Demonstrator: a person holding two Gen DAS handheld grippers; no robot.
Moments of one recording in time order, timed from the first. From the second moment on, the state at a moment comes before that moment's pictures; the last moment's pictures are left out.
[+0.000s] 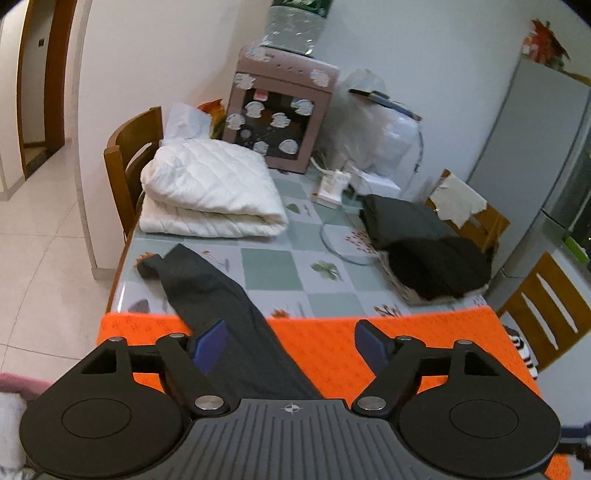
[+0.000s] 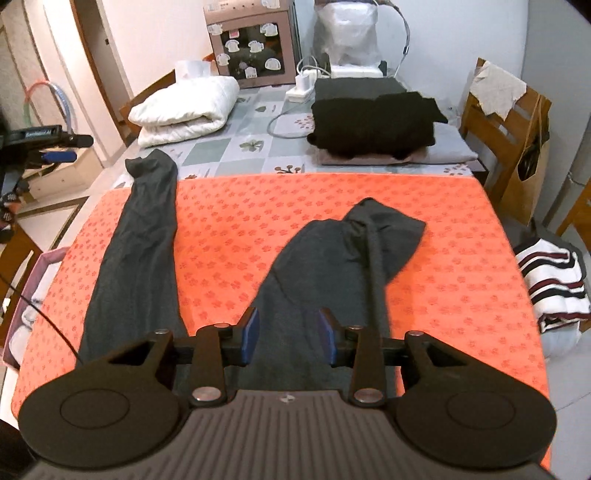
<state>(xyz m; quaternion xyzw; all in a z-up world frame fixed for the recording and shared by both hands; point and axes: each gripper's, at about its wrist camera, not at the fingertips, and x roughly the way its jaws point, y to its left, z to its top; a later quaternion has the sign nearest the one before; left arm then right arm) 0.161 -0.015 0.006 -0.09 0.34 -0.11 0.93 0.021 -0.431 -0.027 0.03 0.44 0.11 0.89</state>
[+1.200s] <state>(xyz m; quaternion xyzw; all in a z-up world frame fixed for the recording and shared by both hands) -0.068 -0.346 -0.025 -0.14 0.34 0.12 0.92 0.116 -0.626 -0.038 -0.13 0.40 0.41 0.81</state>
